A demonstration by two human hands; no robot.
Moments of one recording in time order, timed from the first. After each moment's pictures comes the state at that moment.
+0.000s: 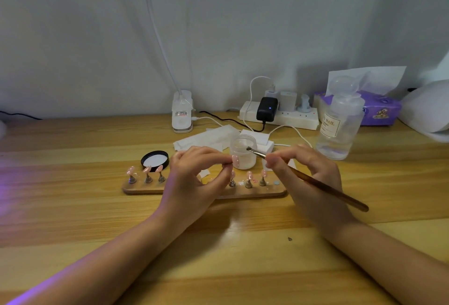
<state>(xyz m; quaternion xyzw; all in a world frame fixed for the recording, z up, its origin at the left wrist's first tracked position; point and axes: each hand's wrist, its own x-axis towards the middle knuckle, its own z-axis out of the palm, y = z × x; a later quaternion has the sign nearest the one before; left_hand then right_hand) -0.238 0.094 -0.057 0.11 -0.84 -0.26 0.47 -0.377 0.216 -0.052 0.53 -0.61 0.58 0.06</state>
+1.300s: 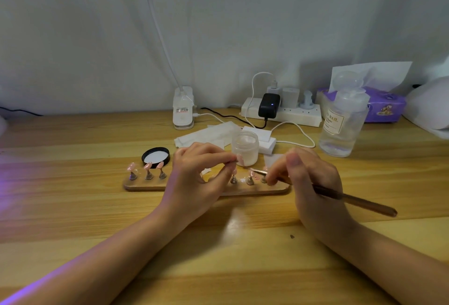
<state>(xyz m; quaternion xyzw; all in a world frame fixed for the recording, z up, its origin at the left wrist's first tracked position) -0.239 0.093 -0.058 0.11 -0.85 -0.24 0.46 -0.373 0.214 -0.062 0.59 -0.53 0.59 0.11</state>
